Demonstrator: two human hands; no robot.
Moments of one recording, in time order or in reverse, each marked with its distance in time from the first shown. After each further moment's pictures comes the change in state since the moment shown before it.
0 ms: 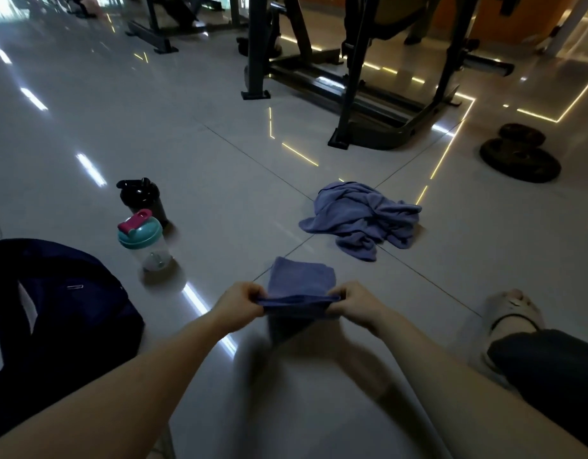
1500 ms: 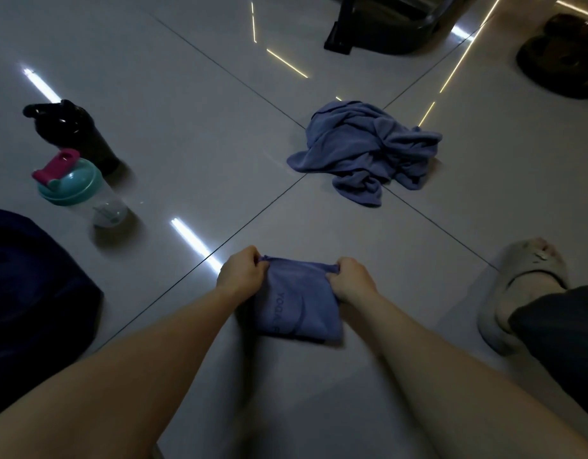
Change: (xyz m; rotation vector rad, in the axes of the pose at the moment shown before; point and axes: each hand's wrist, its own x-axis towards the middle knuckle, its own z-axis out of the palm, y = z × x) left_hand 0.083 -0.050 0.078 0.262 0.087 -0.218; right_hand 0.078 0.103 0.035 -0.409 0.180 0.476
